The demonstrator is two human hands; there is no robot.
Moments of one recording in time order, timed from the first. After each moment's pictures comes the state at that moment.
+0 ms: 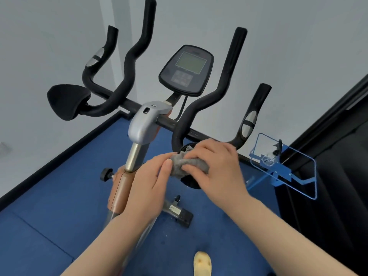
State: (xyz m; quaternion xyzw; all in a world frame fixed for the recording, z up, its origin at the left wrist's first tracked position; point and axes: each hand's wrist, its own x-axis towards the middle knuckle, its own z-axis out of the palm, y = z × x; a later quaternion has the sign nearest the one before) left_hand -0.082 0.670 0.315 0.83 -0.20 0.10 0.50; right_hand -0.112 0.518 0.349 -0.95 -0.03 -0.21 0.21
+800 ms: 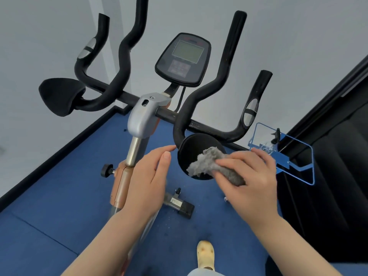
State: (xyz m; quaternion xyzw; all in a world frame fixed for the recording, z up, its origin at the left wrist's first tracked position) left_hand -0.077 0.681 0.306 0.83 -0.17 0.05 0.53; right_hand -0.155 0.495 0.326 -0.91 0.01 -0.39 0.15
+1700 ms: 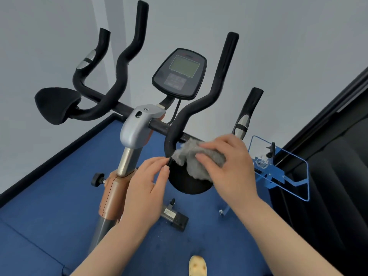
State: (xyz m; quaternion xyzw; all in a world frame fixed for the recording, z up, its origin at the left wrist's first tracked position) left_hand -0.076 0.659 0.297 0.81 -0.14 0.03 0.57; right_hand -0.108 0.492 0.358 -0.91 0.05 -0.28 0.30
